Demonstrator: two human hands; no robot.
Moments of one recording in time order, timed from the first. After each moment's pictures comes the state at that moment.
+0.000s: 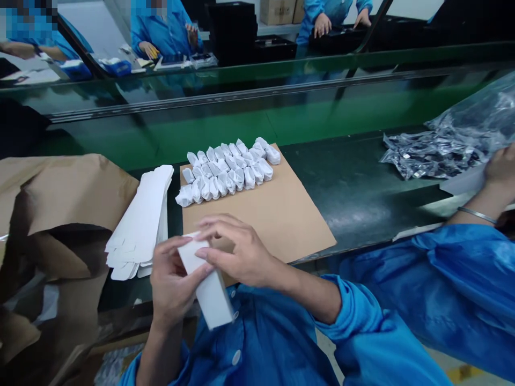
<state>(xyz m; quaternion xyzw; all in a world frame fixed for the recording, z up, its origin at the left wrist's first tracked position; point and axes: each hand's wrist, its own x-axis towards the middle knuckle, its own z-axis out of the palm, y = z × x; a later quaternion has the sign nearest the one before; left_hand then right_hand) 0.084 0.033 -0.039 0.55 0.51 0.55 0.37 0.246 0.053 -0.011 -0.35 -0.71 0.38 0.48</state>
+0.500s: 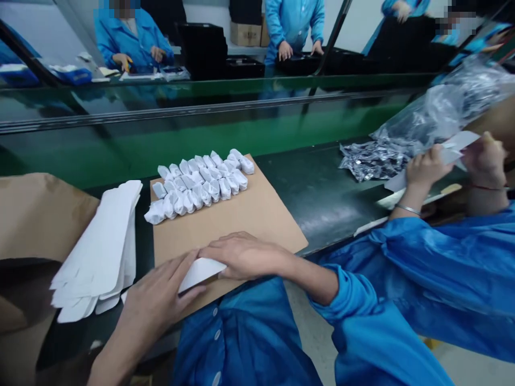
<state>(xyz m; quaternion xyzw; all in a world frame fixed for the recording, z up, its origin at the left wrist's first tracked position) 0.062 0.048 -0.056 0.87 0.44 0.20 0.04 0.307 0.080 -0.011 -0.38 -0.87 0.28 0.15</state>
